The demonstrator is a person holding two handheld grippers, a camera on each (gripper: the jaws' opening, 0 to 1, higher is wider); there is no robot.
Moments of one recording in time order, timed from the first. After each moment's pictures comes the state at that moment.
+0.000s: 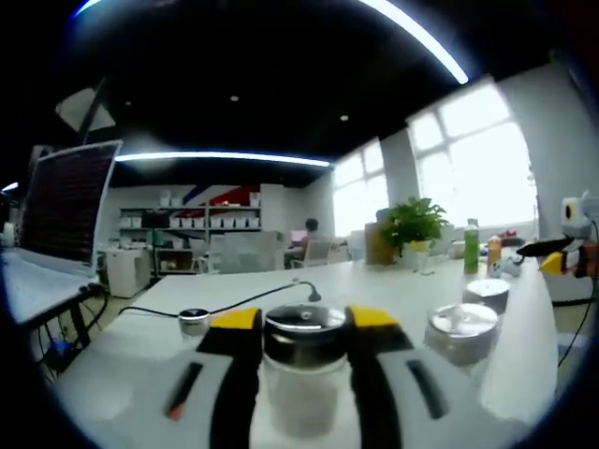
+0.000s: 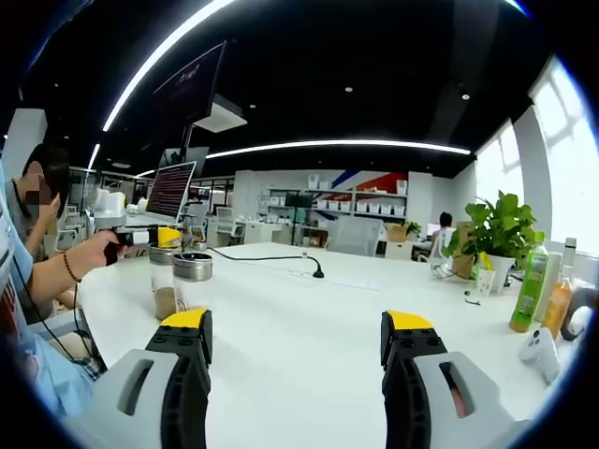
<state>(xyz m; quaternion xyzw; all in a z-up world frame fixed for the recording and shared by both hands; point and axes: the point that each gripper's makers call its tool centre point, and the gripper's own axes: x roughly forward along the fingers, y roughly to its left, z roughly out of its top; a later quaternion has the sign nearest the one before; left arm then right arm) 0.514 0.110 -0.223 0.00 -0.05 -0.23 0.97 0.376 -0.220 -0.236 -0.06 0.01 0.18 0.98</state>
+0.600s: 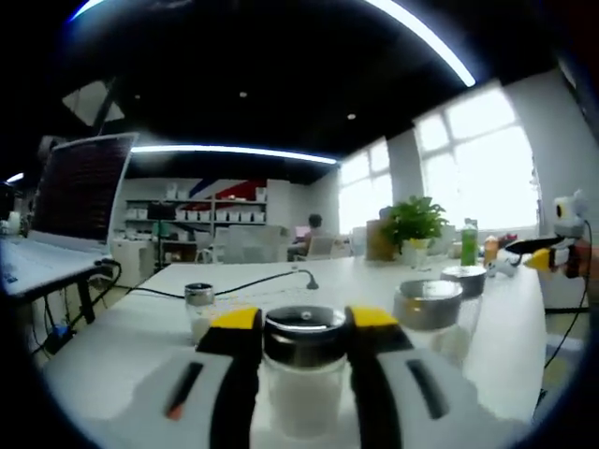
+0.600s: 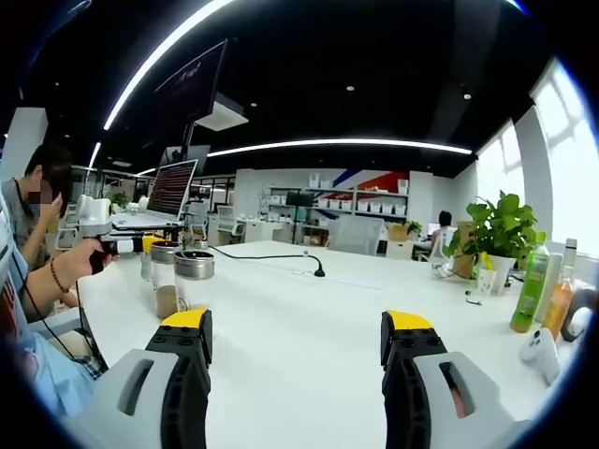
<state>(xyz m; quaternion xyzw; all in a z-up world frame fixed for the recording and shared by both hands) 0.479 0.116 -0.245 -0.01 -0.04 -0.22 0.97 0.374 -0.214 -0.238 -0.06 0.01 0.18 0.98</state>
